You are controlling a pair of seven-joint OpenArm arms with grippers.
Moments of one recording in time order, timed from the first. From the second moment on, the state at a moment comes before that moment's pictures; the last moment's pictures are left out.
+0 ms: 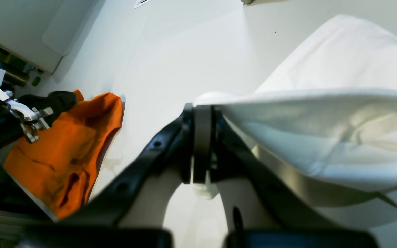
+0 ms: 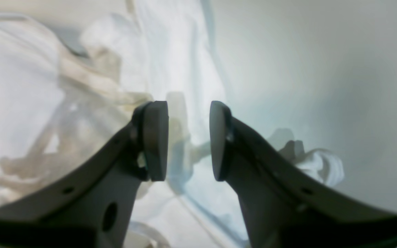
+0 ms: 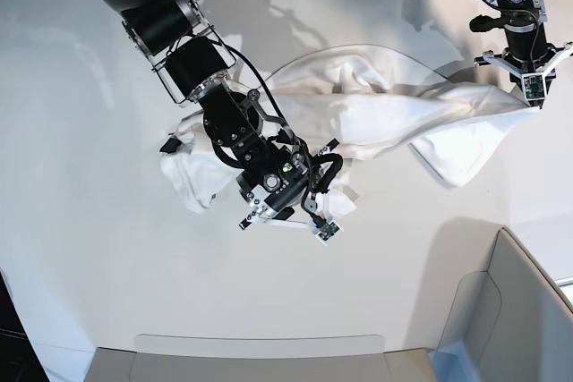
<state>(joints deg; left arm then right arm) 12.2 10.4 -55.3 115.2 27.4 -34.2 13.1 29.2 -4.5 -35.4 81.7 3.4 8.2 -79.8</state>
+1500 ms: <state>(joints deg) 12.1 10.4 -54.0 115.2 27.4 -34.2 13.5 27.6 -4.6 -42.5 73.8 3.3 3.8 -75.6</state>
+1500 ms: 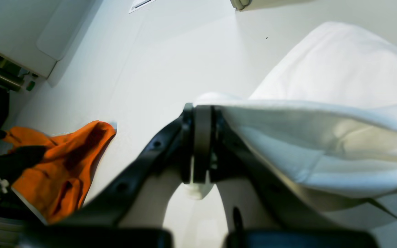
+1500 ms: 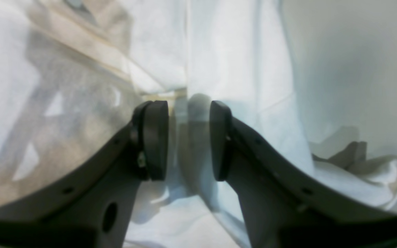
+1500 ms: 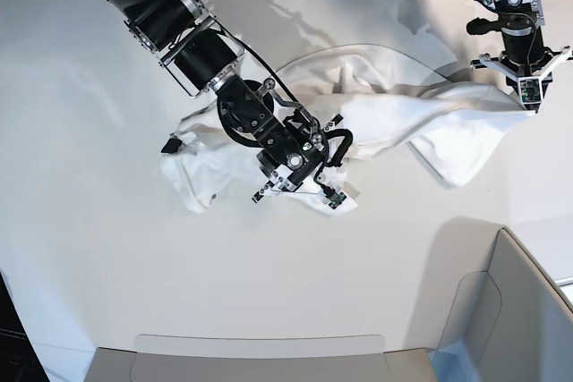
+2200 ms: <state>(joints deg) 12.0 10.4 -54.0 115.2 27.4 -34.2 13.5 30.7 -2.2 -42.5 66.5 3.6 -0.5 -70.1</state>
